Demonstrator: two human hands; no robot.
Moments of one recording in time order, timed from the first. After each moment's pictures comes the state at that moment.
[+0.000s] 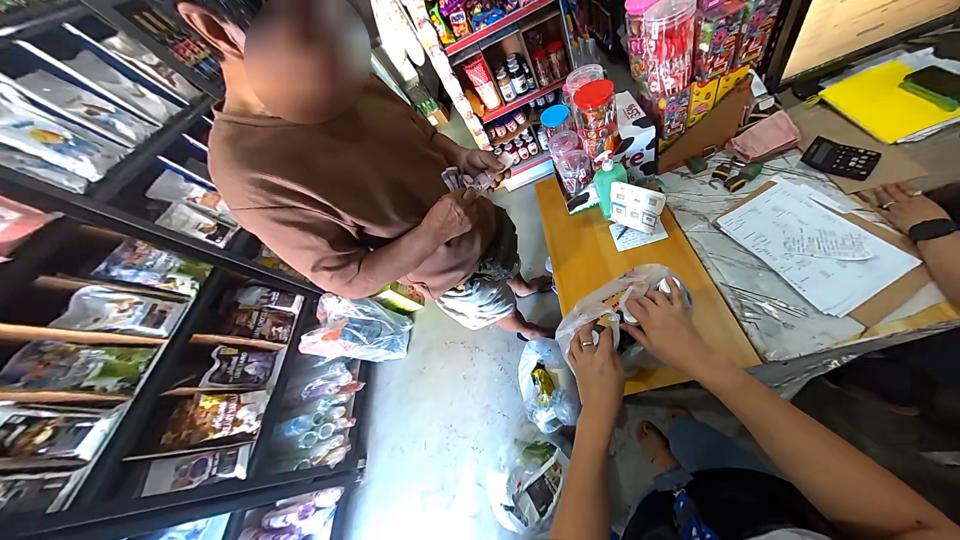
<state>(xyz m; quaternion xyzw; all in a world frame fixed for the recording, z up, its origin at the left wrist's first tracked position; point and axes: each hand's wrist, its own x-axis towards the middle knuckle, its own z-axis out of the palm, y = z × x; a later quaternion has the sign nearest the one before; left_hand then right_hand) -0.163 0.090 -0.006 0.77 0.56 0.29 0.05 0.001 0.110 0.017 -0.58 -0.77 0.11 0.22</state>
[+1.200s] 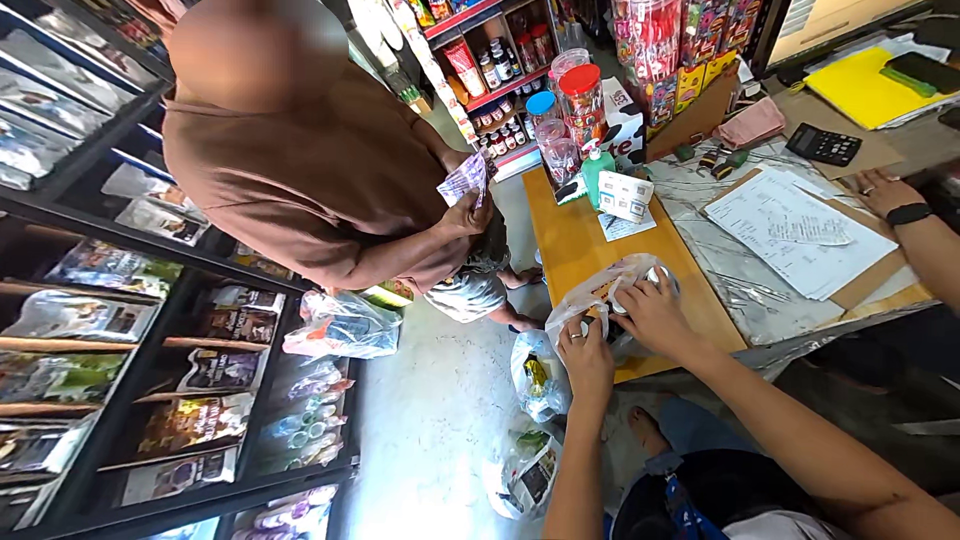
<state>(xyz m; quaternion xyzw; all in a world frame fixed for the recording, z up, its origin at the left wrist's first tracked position) -0.162 0.091 -0.010 0.77 0.57 0.30 0.06 0.002 0.111 0.018 -0.59 -0.77 0.12 0.20</state>
